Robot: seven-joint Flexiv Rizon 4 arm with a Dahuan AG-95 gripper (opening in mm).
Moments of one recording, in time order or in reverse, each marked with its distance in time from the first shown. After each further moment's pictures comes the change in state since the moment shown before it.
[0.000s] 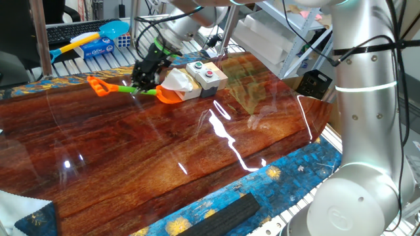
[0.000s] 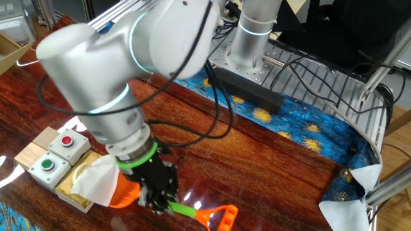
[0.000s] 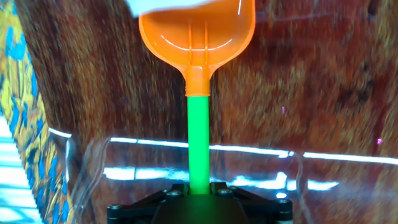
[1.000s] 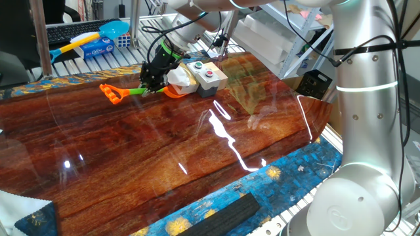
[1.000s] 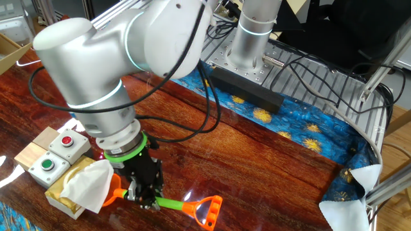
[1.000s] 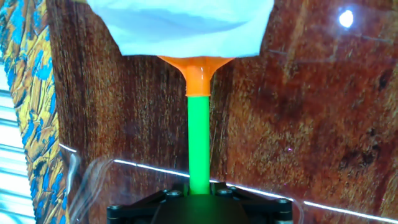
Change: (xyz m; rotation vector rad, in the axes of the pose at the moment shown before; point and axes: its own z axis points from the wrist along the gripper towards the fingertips) arm -0.023 -0.003 -0.001 -0.026 -0.119 -0.118
